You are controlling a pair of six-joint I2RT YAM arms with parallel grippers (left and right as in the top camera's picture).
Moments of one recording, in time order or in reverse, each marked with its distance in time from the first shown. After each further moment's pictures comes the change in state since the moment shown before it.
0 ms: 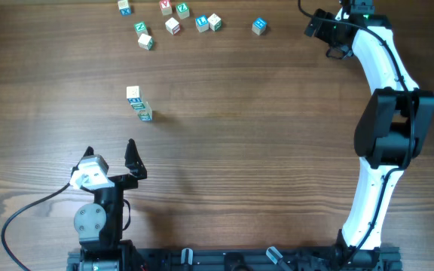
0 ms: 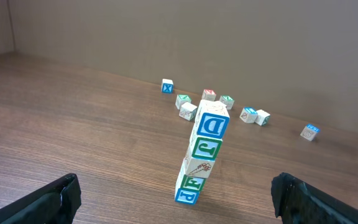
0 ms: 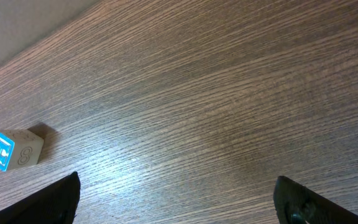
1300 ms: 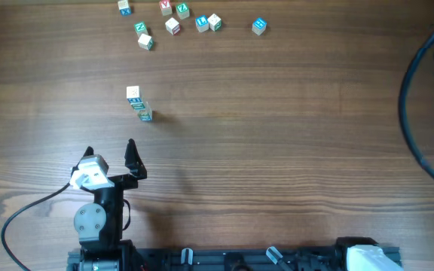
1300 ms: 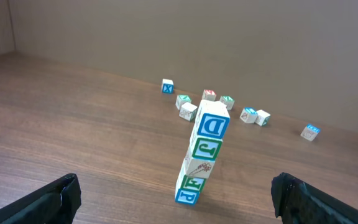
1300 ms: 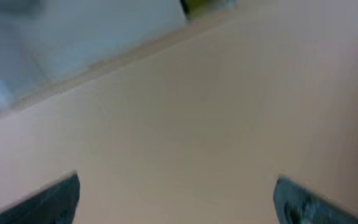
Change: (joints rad) left arm 0.000 0.000 0.000 0.000 0.000 0.000; right arm 0.026 -1.113 -0.166 0.306 0.000 0.000
